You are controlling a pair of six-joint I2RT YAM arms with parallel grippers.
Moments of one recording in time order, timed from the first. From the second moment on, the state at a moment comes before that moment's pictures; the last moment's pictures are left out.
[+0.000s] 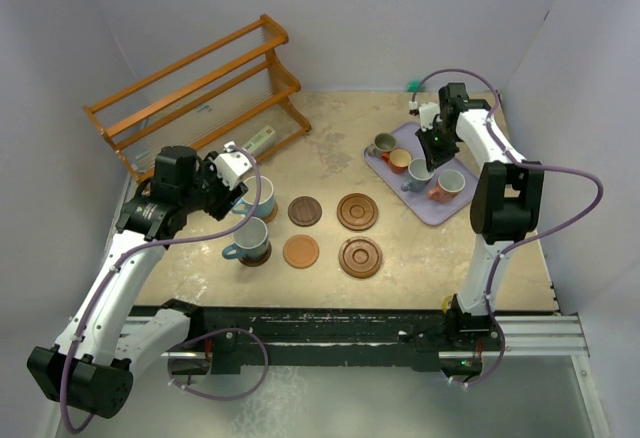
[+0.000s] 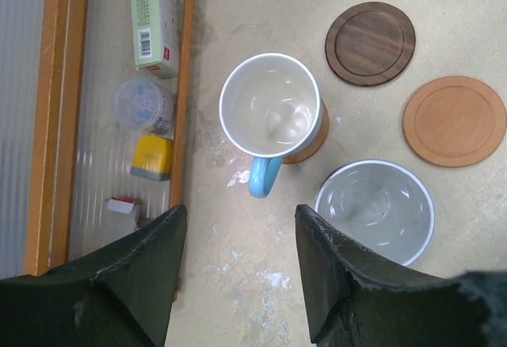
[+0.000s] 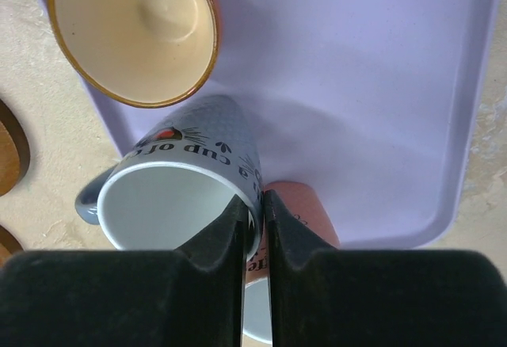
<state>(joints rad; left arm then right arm) -0.26 0.95 1.00 -0.70 0.23 0.53 0.02 2.01 1.70 -0.96 -0.11 -0.40</state>
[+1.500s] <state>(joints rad) -0.26 0.97 0.95 -0.43 -0.18 0.43 0.37 1.66 1.74 -1.03 -0.17 -0.26</state>
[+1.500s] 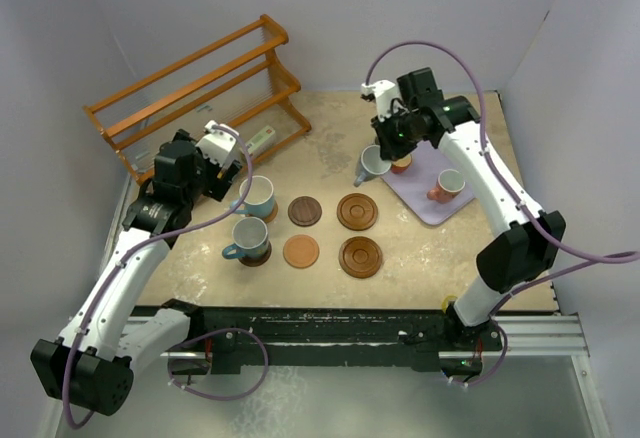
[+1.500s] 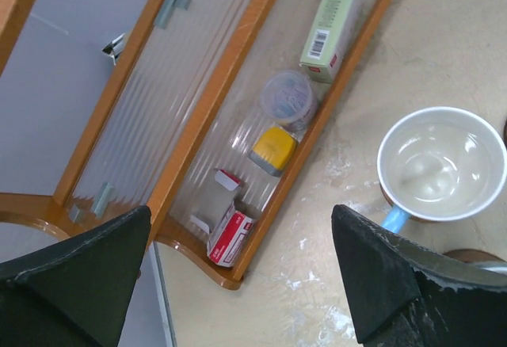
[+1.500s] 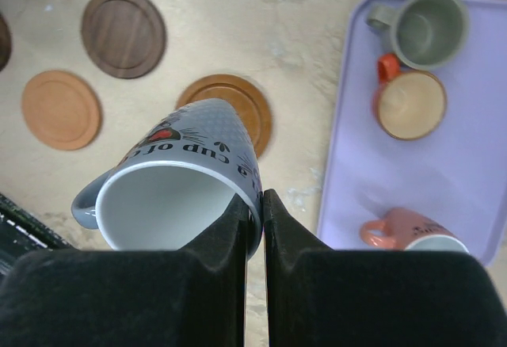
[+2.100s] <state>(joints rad) -0.16 0.88 0.87 -0.32 -0.24 0.30 0.71 1.84 1.89 -1.05 -0.10 -0.23</state>
